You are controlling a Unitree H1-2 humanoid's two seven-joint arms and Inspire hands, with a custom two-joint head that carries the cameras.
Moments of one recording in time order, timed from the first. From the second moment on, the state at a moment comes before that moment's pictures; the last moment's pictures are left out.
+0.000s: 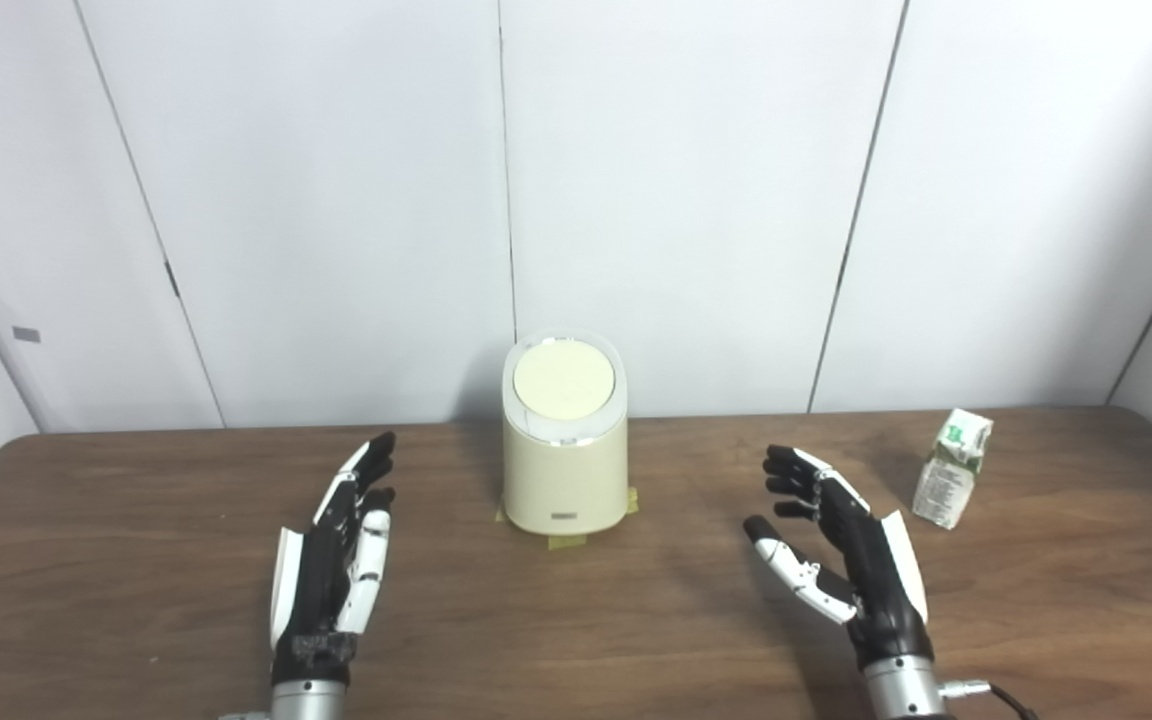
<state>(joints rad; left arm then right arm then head) -0.11 0.05 0.00 0.07 0.23 -0.33 0.18 -0.15 -0.09 0.02 0.12 -0.25 -0.27 -0.19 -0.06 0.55</state>
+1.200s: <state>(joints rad) -0.44 0.02 -0.11 -0.07 0.50 0.31 0.10 -0.15 -0.09 0.03 0.12 -0.25 -0.27 -0.19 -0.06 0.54</state>
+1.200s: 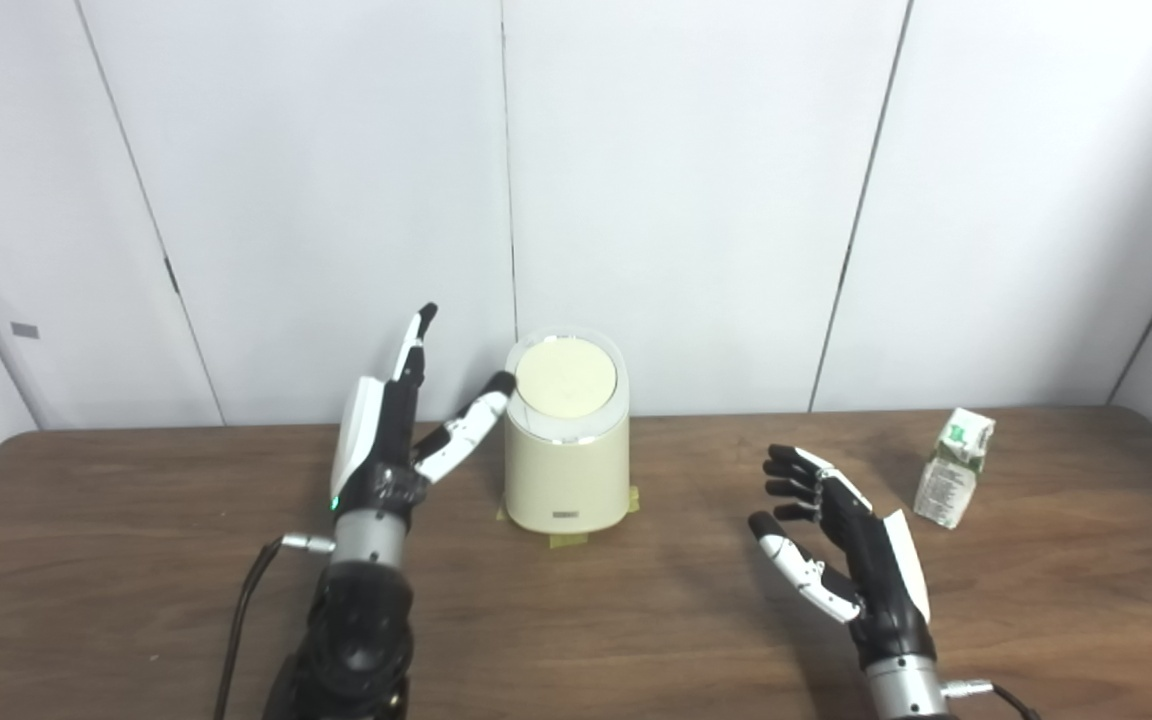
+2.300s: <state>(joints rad) -0.71 0.02 -0.19 0.30 0.69 0.46 0.16 -0.16 -0.09 0.04 0.12 -0.26 -0.27 -0.19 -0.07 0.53</state>
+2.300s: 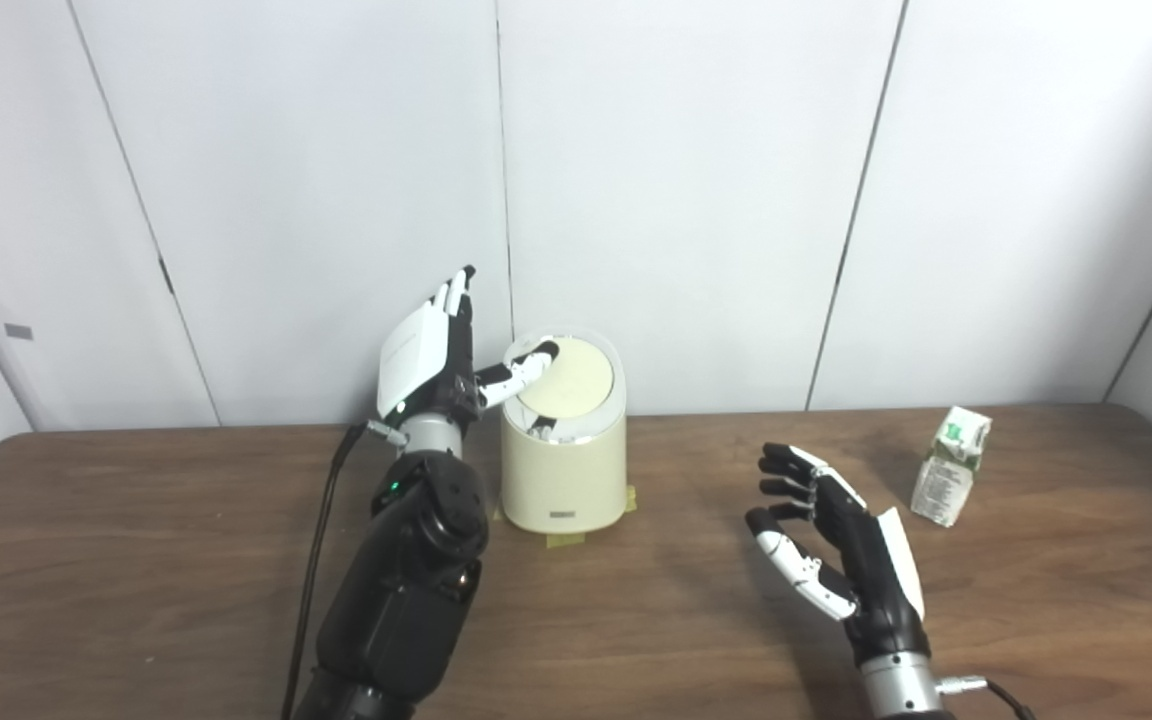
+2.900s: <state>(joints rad) -0.72 0.04 -0.23 0.37 0.68 0.47 0.13 -0.16 -0.09 0.04 0.13 -0.25 -0.27 -0.19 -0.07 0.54</state>
